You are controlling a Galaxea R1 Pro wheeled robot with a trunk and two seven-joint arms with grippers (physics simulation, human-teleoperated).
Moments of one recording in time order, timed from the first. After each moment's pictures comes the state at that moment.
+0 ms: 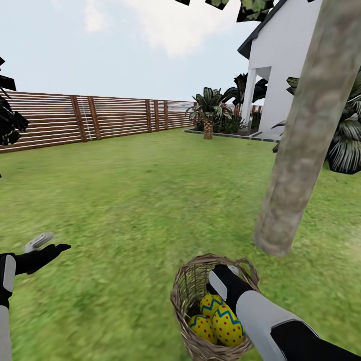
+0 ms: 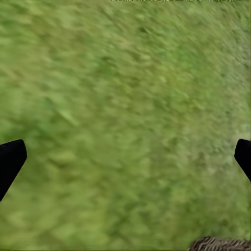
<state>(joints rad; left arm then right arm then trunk) -0.69 0.30 0.67 -0.96 0.00 0.93 -0.41 -0.83 0.17 0.19 -0.27 -0.34 0.59 -0.49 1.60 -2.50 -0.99</state>
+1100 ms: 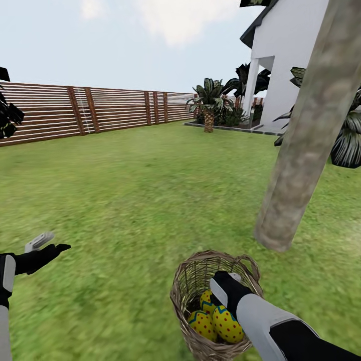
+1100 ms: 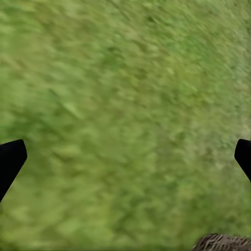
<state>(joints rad) -0.69 0.30 0.67 -0.96 0.00 0.94 -0.41 -0.83 0.17 0.18 -0.19 -0.26 0.64 -0.48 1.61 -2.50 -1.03</state>
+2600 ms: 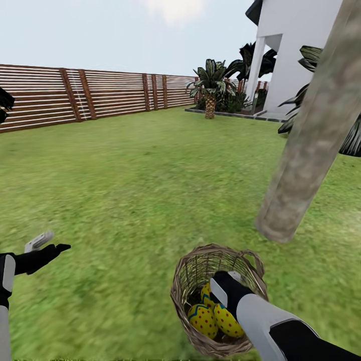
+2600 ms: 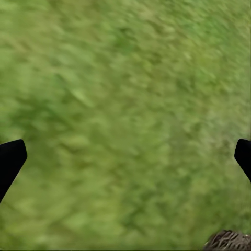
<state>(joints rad) -0.69 0.30 0.67 -0.96 0.00 0.94 -0.41 -0.83 0.17 0.18 -0.19 -0.26 0.59 -0.48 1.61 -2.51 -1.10</state>
